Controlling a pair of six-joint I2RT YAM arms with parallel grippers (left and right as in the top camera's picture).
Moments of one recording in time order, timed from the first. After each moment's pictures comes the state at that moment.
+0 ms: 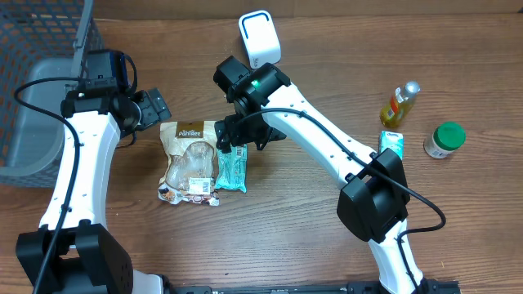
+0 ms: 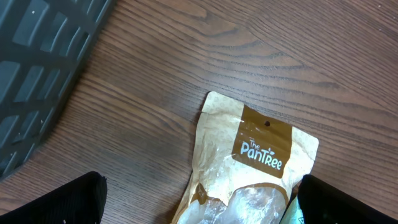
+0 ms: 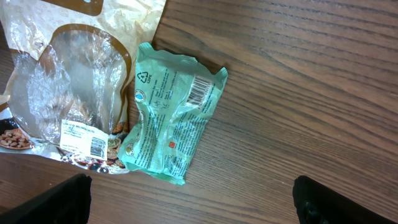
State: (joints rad) left arm 0.10 1.64 1.38 -0.91 -0.04 -0.39; right arm 0.72 2.22 2.09 -1.32 -0.14 0.41
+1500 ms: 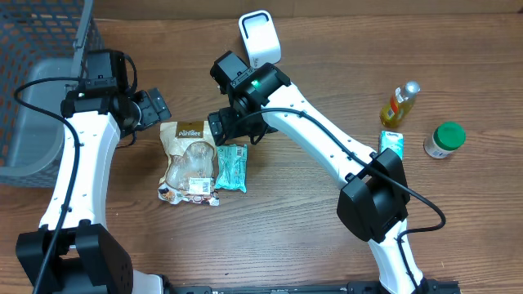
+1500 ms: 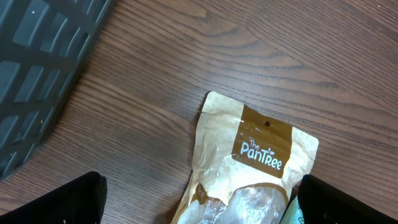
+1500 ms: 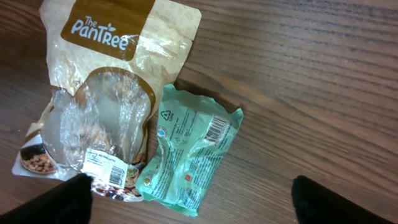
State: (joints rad) left arm 0.10 1.64 1.38 -0.91 -0.04 -0.39; right arm 0.72 2.22 2.09 -1.21 -0.13 0.41
